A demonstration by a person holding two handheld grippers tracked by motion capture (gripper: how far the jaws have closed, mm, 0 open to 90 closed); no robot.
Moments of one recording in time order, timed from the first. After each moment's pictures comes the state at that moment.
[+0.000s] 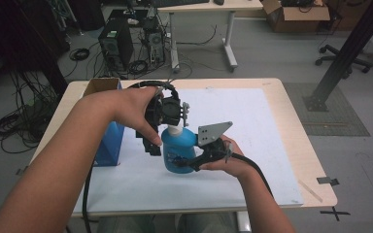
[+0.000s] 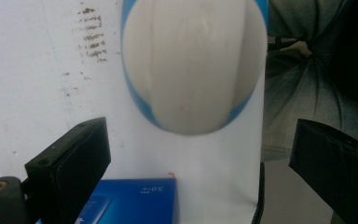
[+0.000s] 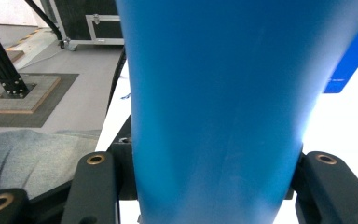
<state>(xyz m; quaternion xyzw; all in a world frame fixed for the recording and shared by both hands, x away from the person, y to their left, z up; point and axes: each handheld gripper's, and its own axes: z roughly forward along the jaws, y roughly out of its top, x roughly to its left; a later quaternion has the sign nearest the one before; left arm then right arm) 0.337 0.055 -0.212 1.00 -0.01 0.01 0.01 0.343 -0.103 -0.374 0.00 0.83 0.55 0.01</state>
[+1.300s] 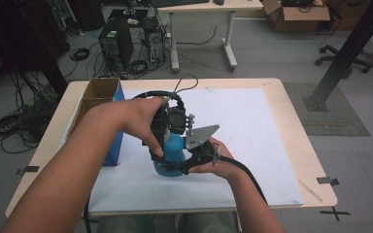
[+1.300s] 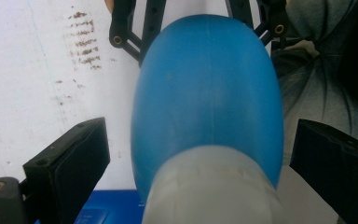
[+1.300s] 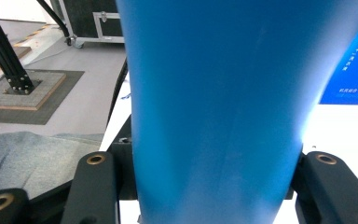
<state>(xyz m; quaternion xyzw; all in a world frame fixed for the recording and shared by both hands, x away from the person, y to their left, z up) 0.332 0.042 -0.232 1.00 -0.02 0.02 0.00 0.339 -0.076 -0.380 -0.02 0.83 0.55 0.01</state>
